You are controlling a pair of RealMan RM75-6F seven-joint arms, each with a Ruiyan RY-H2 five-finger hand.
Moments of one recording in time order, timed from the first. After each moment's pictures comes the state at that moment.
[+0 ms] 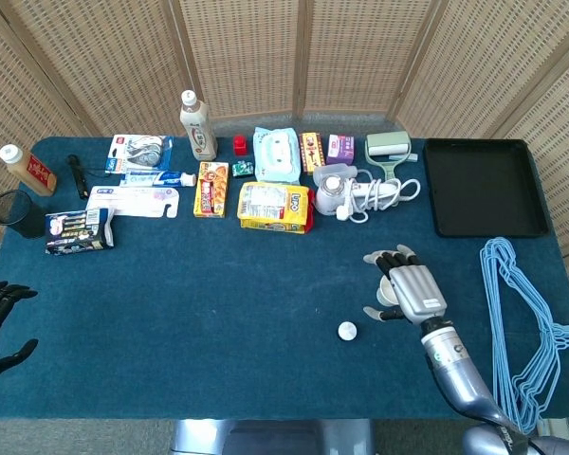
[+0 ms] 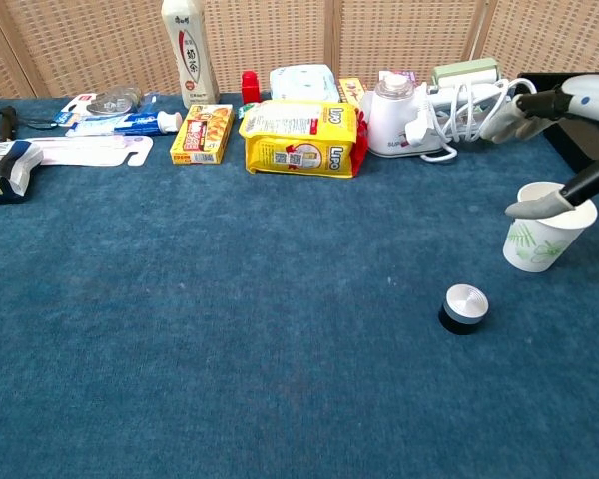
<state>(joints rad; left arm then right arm) 0.00 -1.03 -0.02 -1.81 1.57 1.58 0.05 0.47 -1.33 0.20 -1.80 -1.16 1.07 -0.35</state>
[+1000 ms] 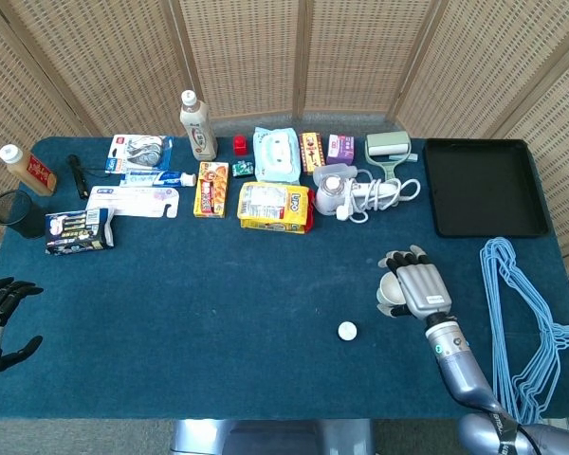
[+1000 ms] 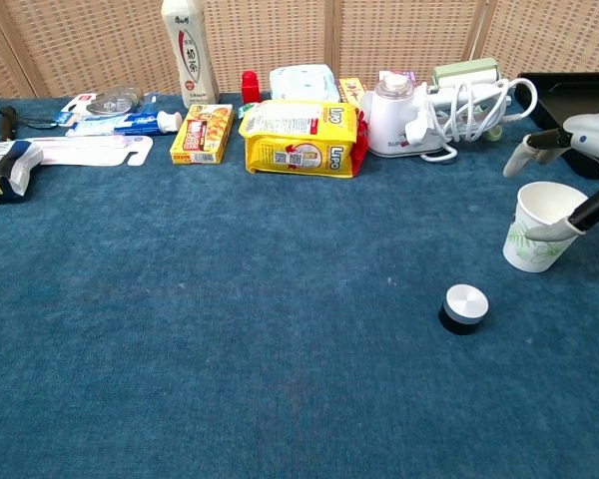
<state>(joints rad) -0.02 -1.02 -0.02 -1.82 1.58 1.57 0.06 0.52 -1.38 0.14 -1.65 -1.09 1.08 -0.42</state>
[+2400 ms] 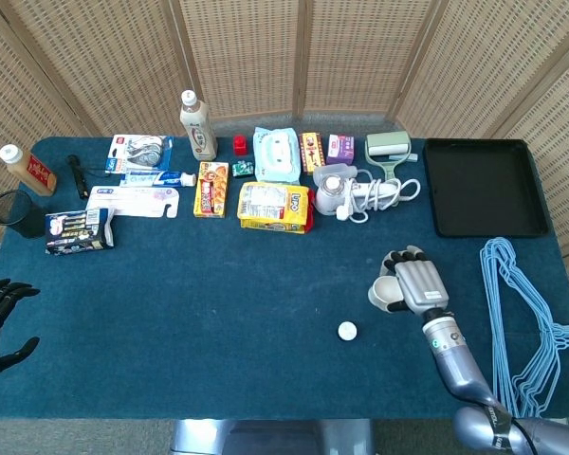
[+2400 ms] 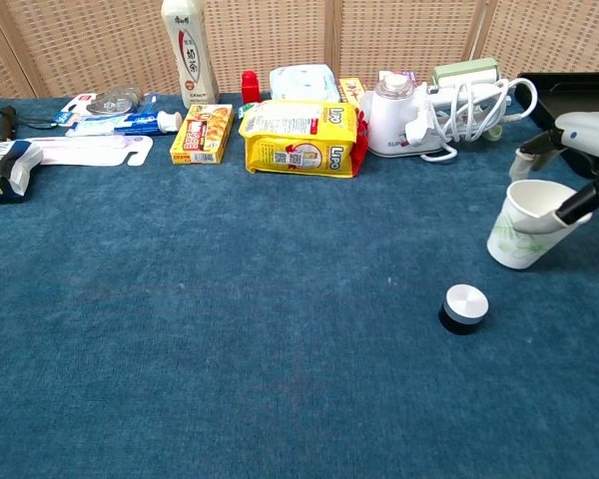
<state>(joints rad) -0.02 -1.02 -0.02 -1.80 1.58 1.58 0.04 0.54 -1.40 0.16 -1.63 -1.06 1.05 -0.34</state>
